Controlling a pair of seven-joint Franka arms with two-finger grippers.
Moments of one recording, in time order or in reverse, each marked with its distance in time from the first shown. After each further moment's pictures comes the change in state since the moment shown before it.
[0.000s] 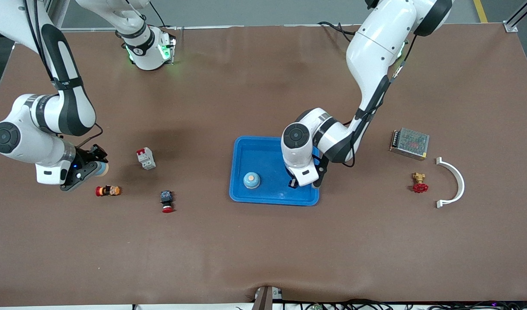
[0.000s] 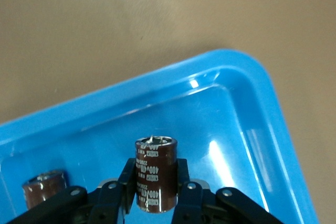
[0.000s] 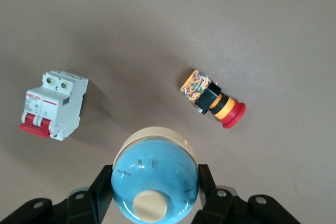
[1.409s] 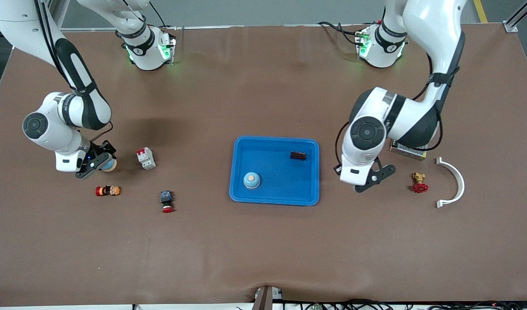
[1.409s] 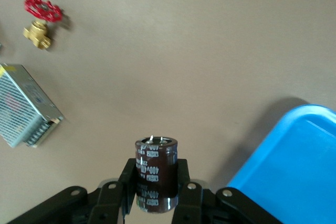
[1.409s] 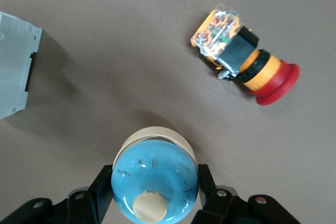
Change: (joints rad) left arm 0.222 -0.339 -0.004 -0.162 -0.080 -0.324 0.959; right arm -0.061 0.048 0.006 -0.260 0.000 0.395 -0.071
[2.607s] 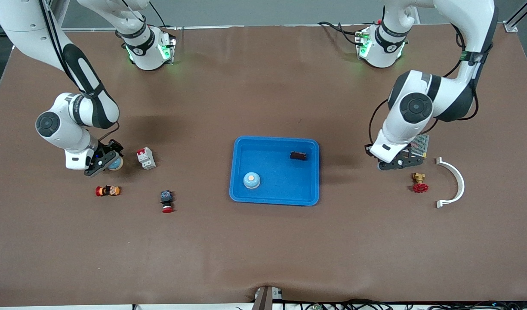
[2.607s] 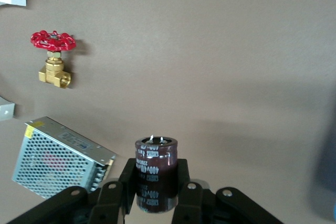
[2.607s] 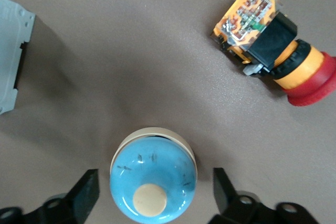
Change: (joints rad) left arm 0.173 -0.248 -0.002 -0.484 -0.002 0.336 0.508; right arm 0.000 0.027 0.007 -0.045 0.000 0.090 0.001
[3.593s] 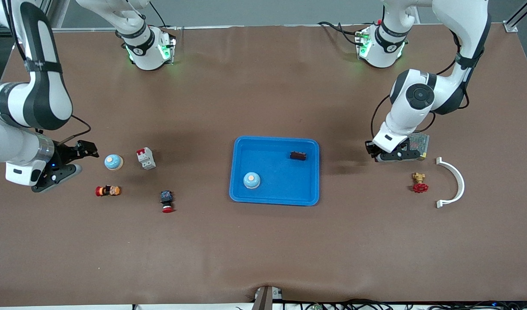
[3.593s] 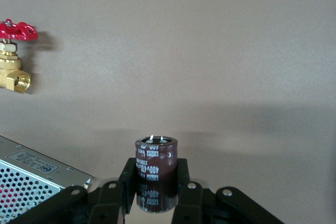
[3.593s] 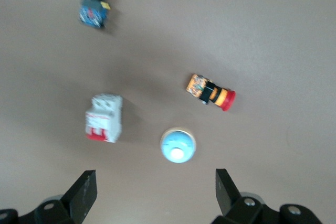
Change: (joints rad) left arm 0.050 -0.010 -0.004 -0.250 -0.016 0.408 0.053; right arm 0.114 -0.111 0.019 0.606 0.025 -0.864 0.405
